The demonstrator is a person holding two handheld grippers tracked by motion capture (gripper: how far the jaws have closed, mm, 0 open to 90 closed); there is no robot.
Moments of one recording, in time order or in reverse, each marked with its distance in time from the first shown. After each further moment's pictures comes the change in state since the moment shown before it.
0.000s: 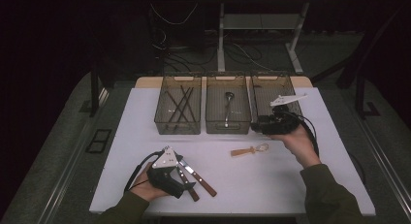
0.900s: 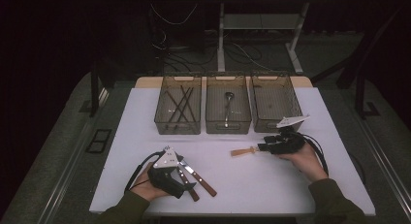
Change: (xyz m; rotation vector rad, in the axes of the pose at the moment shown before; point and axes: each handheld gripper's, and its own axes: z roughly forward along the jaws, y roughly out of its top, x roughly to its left) left arm 0.000 -0.002 0.003 0.009 -0.006 -0.008; right arm -0.023 -0.069 0.017 0.102 0.058 0.015
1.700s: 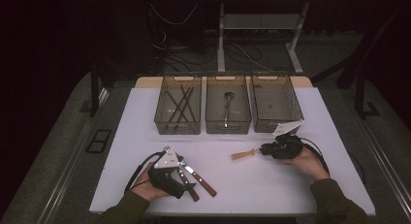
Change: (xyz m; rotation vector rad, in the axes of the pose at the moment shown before) left arm -0.001 0.000 0.000 0.010 0.000 0.007; right arm 0.007 -0.009 0.004 0.079 -0.015 -0.199
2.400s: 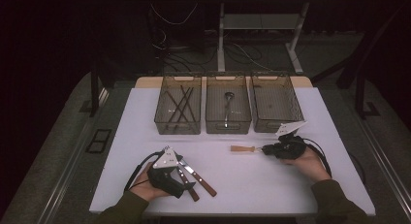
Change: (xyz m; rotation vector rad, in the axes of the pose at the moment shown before) left arm 0.001 -0.001 -0.002 -0.017 0.015 -0.005; right arm -0.002 -0.003 -0.008 -0.014 0.013 0.027
